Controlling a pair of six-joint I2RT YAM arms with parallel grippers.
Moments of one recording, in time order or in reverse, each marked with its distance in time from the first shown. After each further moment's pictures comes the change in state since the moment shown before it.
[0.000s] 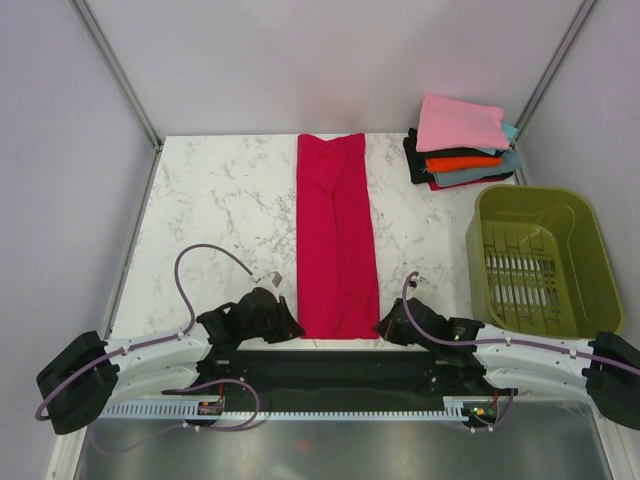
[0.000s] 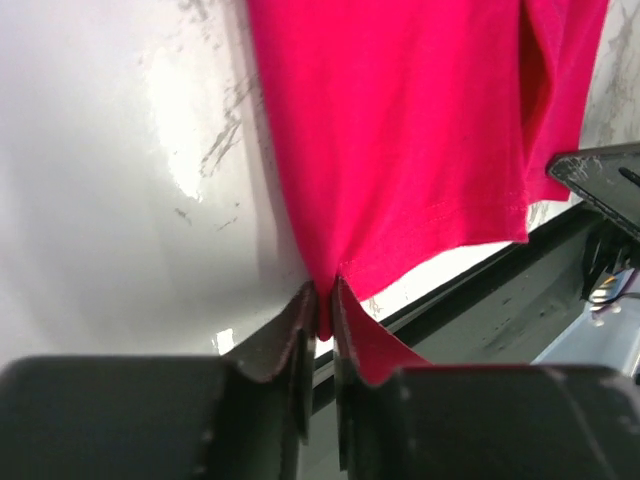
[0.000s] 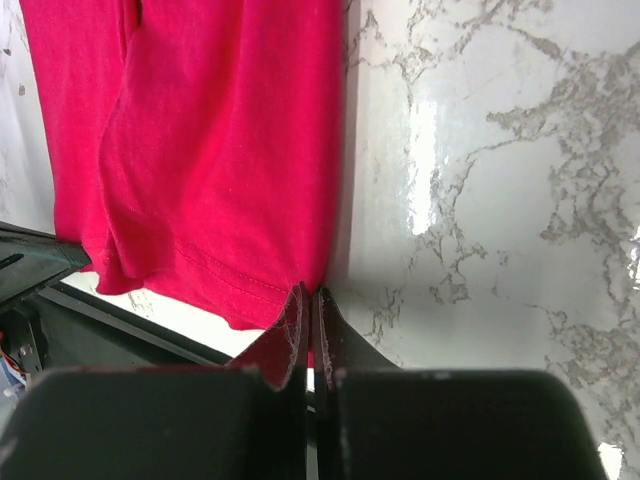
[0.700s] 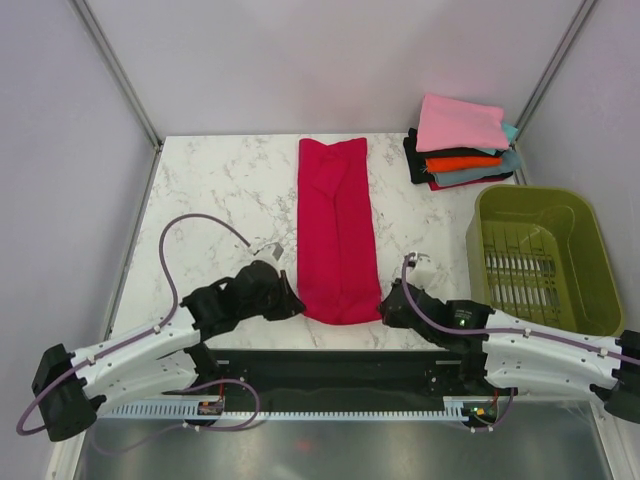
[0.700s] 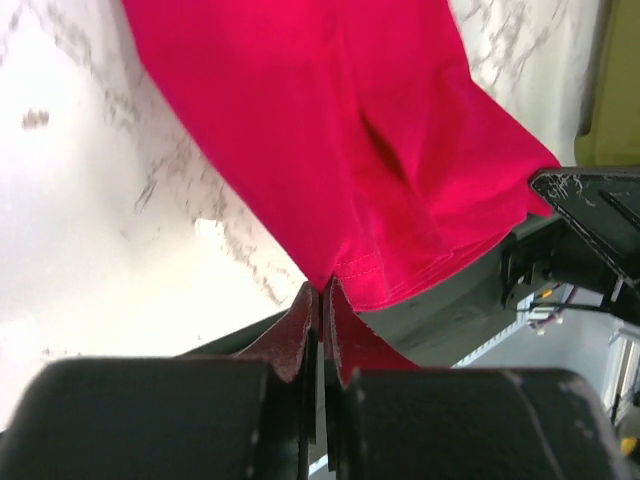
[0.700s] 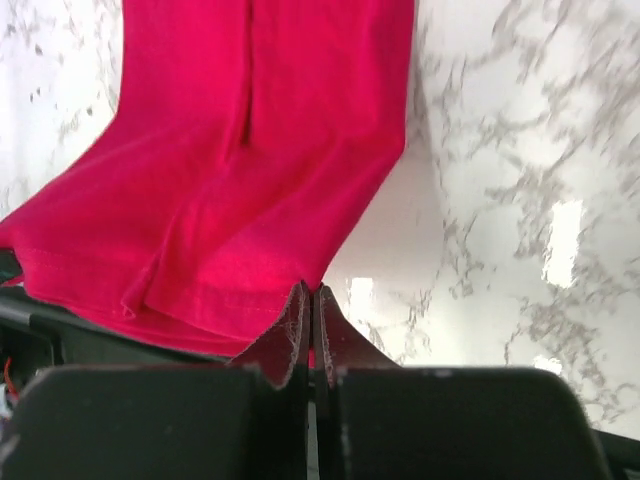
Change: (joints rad) left arm -0.003 -0.103 0.328 -0.406 -0.076 0.053; right arm 0.070 -0.051 0.317 -0.410 0.188 -0.056
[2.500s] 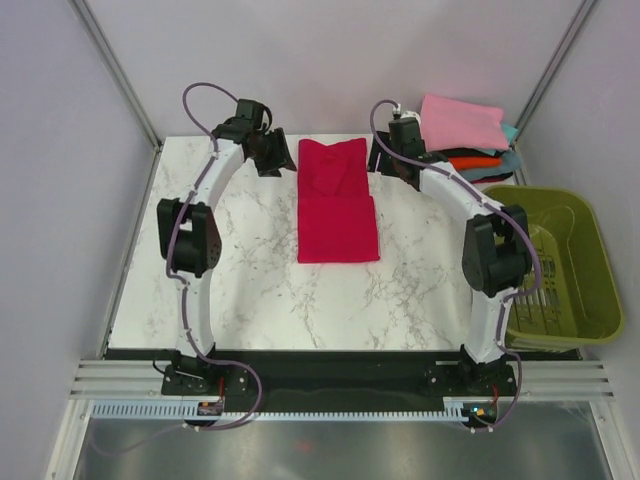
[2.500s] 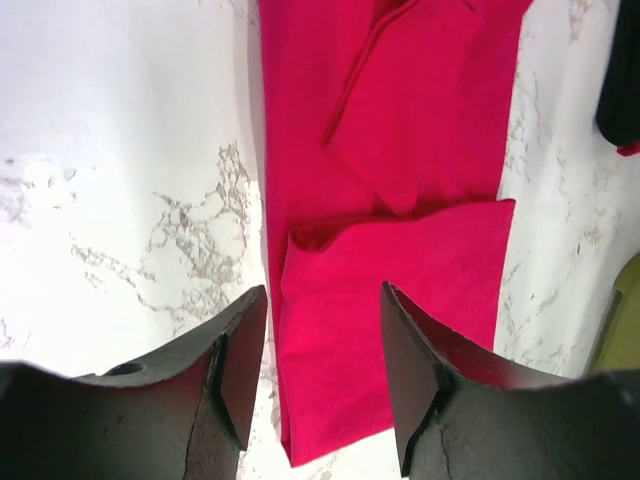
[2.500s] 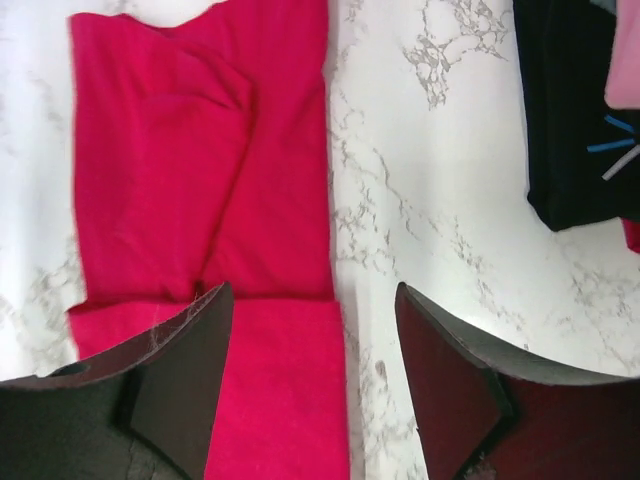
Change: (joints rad) left arm 0.695 1.397 1.590 -0.369 0.298 0.515; right arm -0.808 1.179 1.173 0.199 -0.314 -0.717
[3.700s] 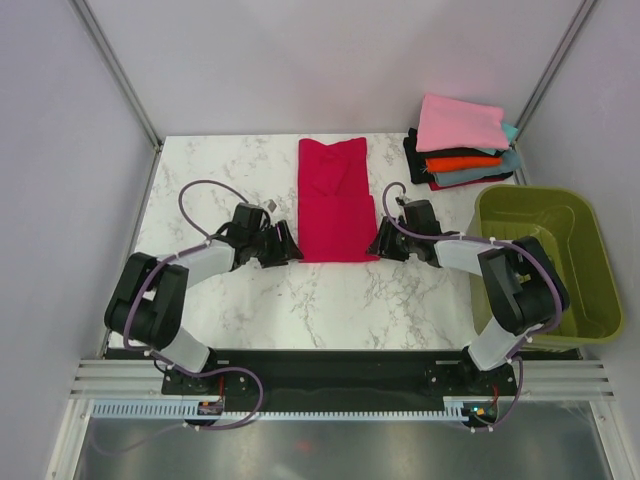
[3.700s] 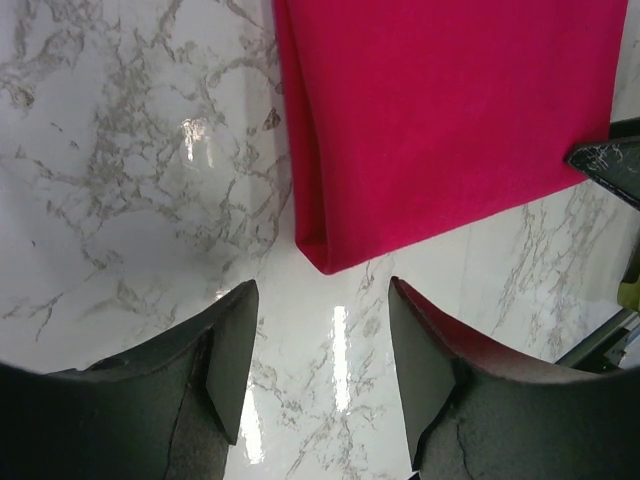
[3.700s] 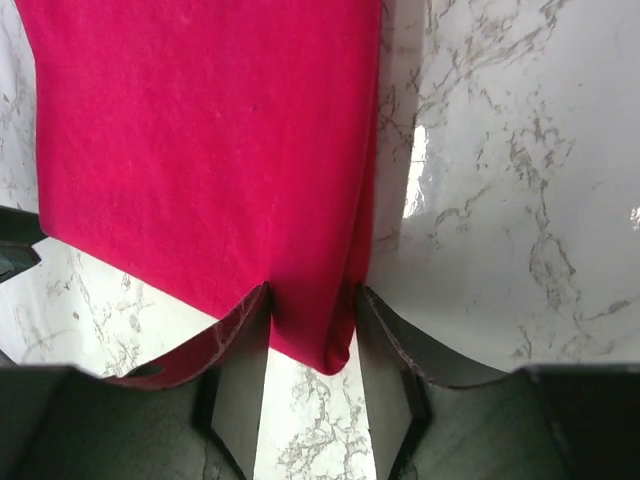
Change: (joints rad) left arm -0.122 -0.674 -1.357 0.739 0.090 -0.122; right arm 0.018 -0.342 -0.902 0.395 -0.448 0.167
